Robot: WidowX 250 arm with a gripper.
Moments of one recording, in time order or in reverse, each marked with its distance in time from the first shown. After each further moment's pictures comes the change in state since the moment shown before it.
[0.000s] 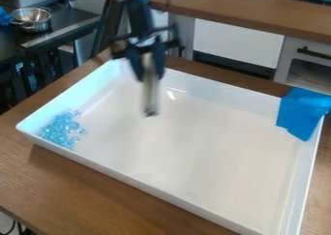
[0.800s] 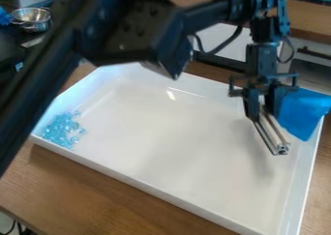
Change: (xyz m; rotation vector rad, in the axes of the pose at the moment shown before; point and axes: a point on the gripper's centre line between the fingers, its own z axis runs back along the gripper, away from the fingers) arm -0.007 -0.133 -0.102 0.176 0.169 0.204
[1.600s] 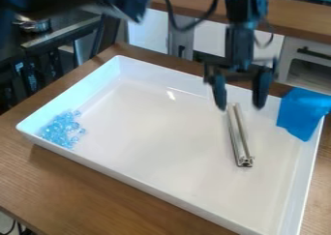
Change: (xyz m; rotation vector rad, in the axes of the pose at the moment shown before) arm -0.017 0.037 0.038 -0.028 -0.046 -0.100
